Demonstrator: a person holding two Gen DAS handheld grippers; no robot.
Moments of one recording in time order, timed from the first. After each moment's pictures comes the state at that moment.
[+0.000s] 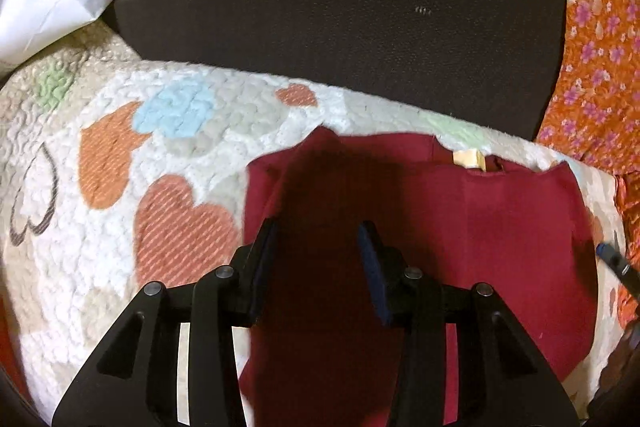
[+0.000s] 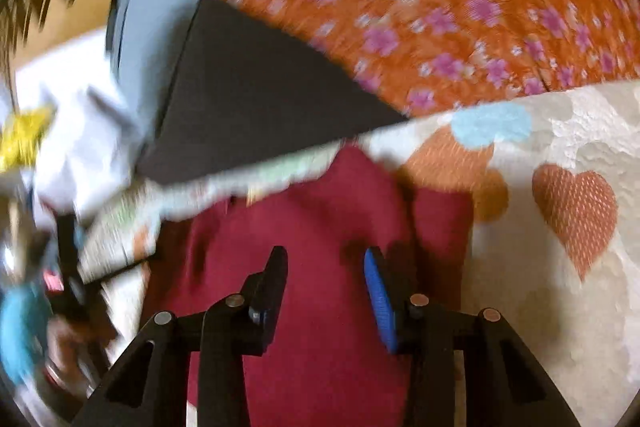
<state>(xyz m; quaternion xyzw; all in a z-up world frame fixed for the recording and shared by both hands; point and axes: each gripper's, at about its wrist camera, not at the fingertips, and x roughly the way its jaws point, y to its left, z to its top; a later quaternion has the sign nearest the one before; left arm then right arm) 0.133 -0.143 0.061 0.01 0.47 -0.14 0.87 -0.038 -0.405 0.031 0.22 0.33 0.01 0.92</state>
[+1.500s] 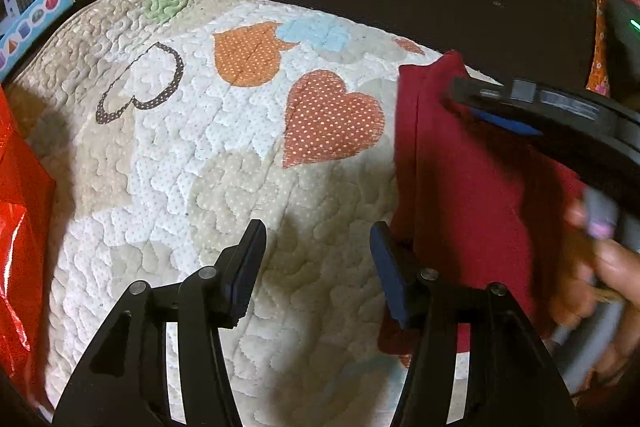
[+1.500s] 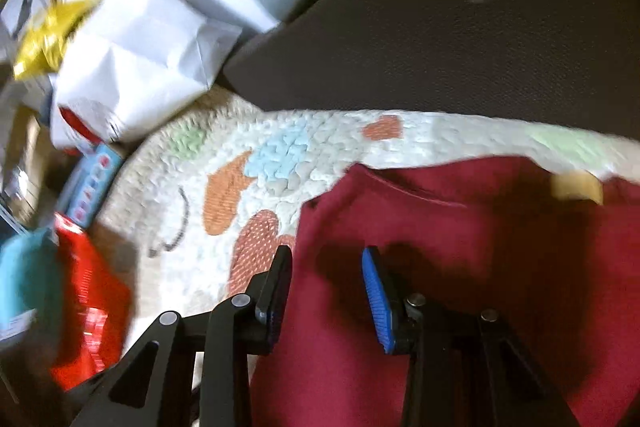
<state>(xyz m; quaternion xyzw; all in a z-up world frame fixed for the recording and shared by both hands) 0.055 -0.047 0.049 -0.02 0.49 -0.05 0.87 0.110 -0.189 0.029 0.18 0.38 0.15 0.90</state>
